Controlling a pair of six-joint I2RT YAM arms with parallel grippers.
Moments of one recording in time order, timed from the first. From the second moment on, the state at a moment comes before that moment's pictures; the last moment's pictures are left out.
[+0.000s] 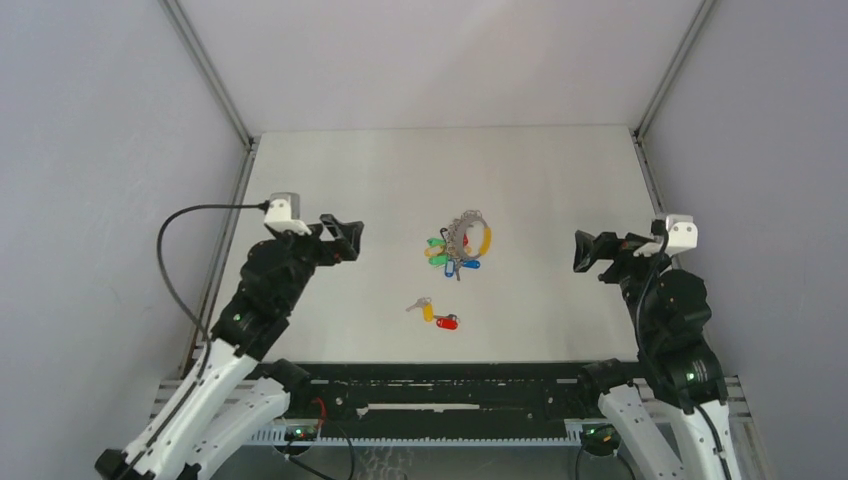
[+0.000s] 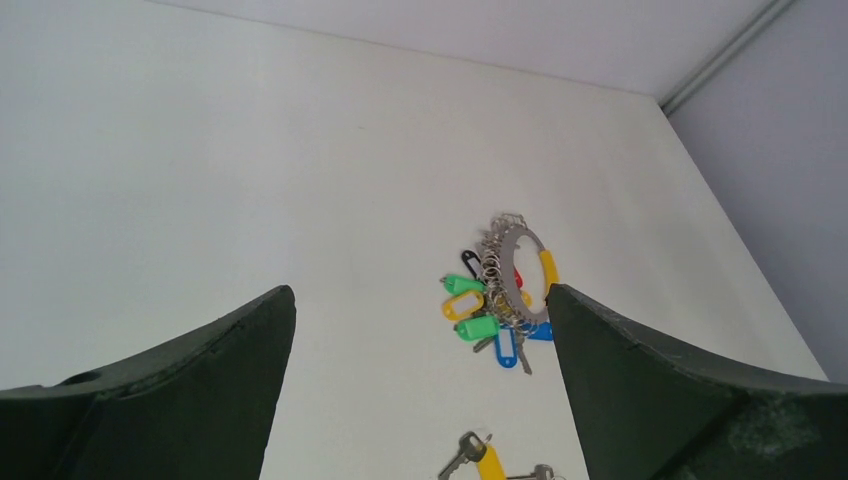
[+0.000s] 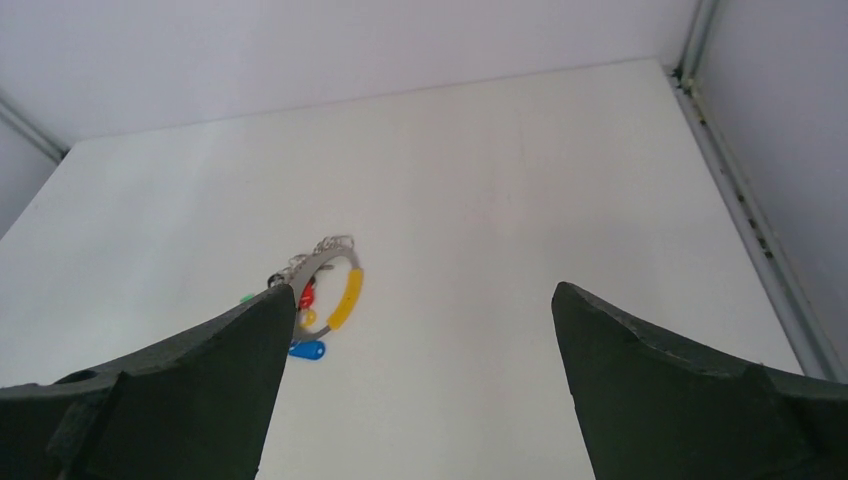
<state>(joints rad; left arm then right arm) -0.49 0.66 0.68 -0.13 -0.21 -0.42 0.23 0.40 0.83 -0.54 0.17 0.21</state>
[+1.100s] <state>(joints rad) -0.40 0.18 0.63 -0.44 -0.36 -0.15 0.22 0.09 0.68 -0.58 0.20 0.13</state>
